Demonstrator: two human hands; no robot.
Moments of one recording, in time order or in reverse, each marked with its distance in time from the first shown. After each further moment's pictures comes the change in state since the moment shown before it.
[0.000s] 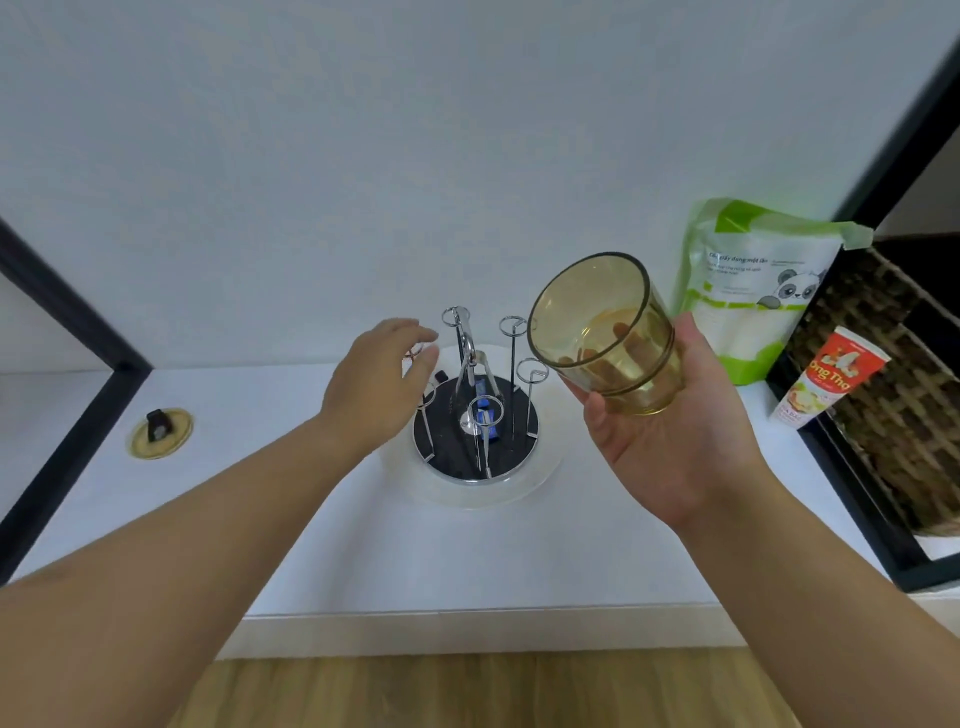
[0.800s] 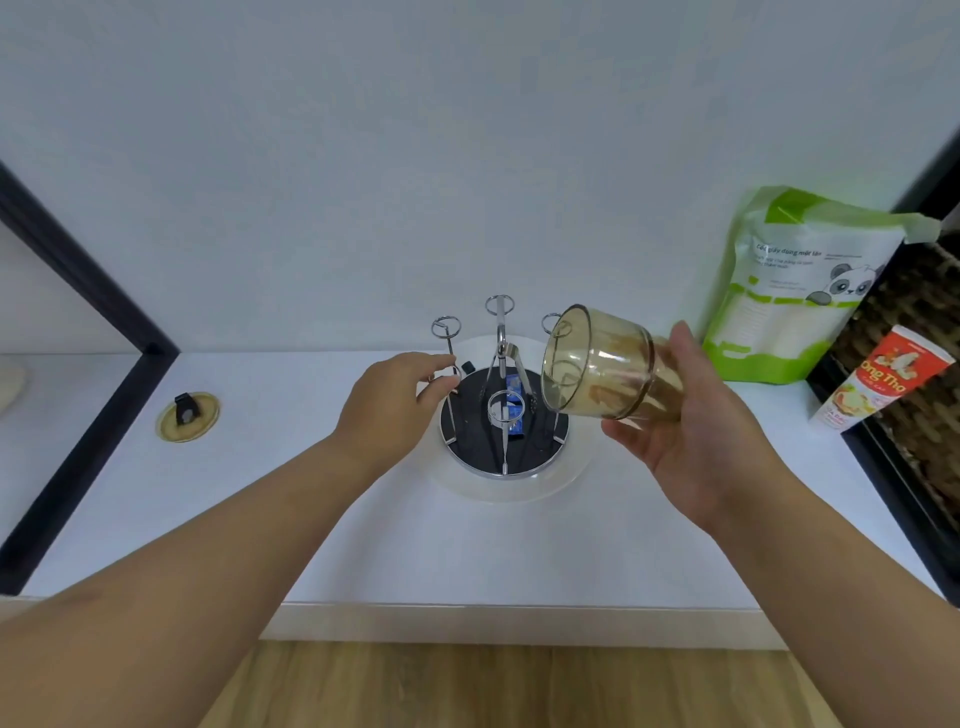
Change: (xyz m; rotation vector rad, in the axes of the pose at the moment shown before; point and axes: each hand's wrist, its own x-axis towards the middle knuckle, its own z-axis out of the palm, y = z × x) left_hand -0.021 -0.027 0.004 -0.042 -0.050 -0.066; right_hand 0.018 0.019 -0.002 -0.339 0.114 -0.145
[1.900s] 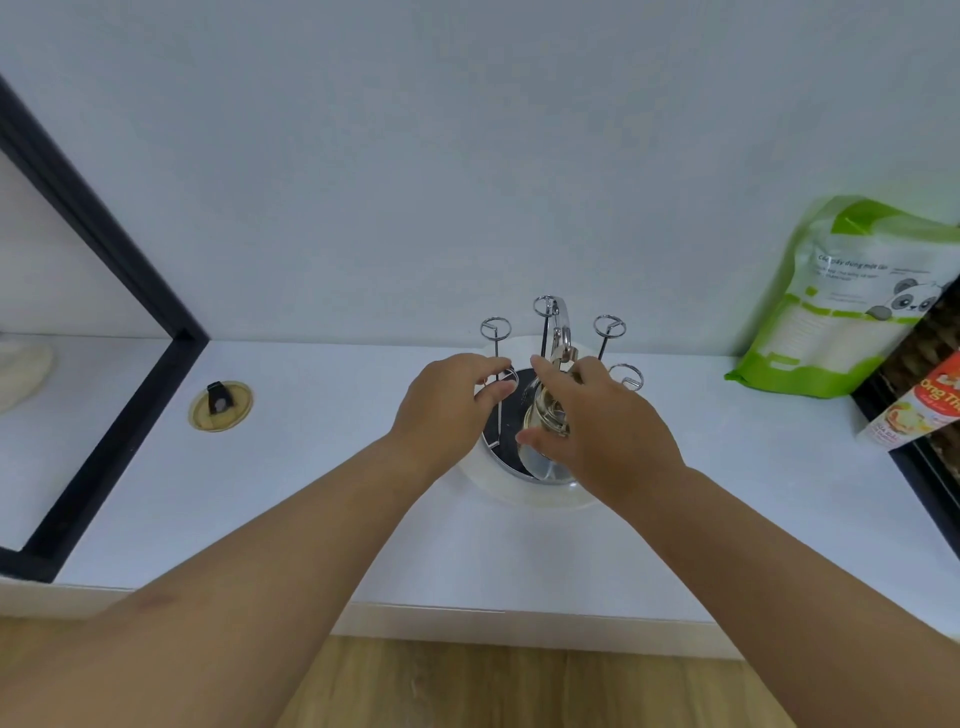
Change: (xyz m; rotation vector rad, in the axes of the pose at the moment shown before) left_hand 0.004 -0.008 0.001 -0.080 -0.050 0.026; right_hand 0.035 0.070 0.067 -1.742 -0.187 -0.592
